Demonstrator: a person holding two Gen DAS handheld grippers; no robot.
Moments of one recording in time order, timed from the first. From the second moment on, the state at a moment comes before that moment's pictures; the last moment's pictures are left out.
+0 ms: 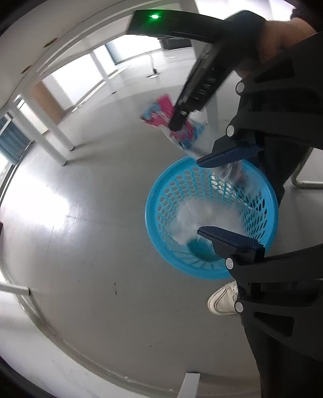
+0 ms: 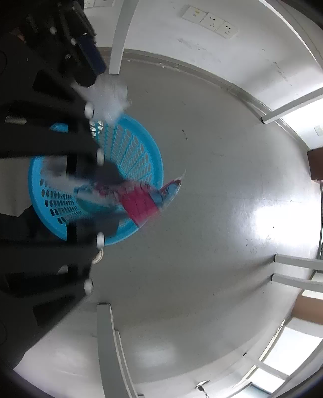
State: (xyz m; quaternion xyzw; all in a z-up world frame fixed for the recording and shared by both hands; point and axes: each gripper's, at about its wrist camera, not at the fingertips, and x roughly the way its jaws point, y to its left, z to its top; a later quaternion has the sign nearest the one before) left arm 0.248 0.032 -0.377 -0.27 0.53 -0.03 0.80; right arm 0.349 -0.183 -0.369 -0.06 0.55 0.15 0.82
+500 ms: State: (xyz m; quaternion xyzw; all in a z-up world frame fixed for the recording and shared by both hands) left arm 0.224 0.032 -0.343 -0.24 0.52 0.02 0.82; right arm 0.315 -0.195 -0.353 -0.03 0.57 0.17 0.80
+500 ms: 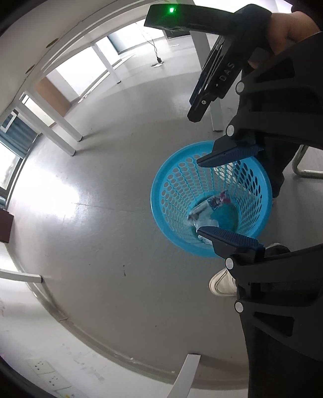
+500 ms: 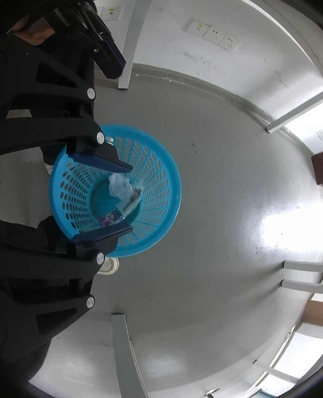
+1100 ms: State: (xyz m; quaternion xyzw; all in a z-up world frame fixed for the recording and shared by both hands) left arm 0.156 0.004 -0.270 -0.13 0.48 0.02 0.87; right arm 0.220 -0.222 -0.274 -0.02 0.53 0.23 0.82
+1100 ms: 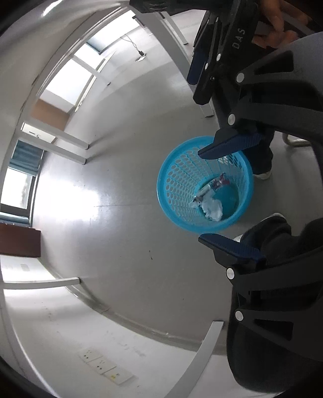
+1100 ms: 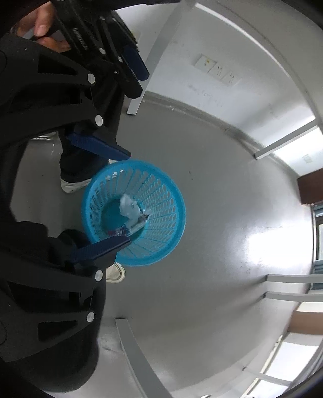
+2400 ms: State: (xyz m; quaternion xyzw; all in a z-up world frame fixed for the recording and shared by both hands) left arm 0.022 -0.019 -0.044 -0.06 0.24 -0.02 0.97; right arm 0.107 -0.298 -0.038 0.02 0.29 0.27 0.92
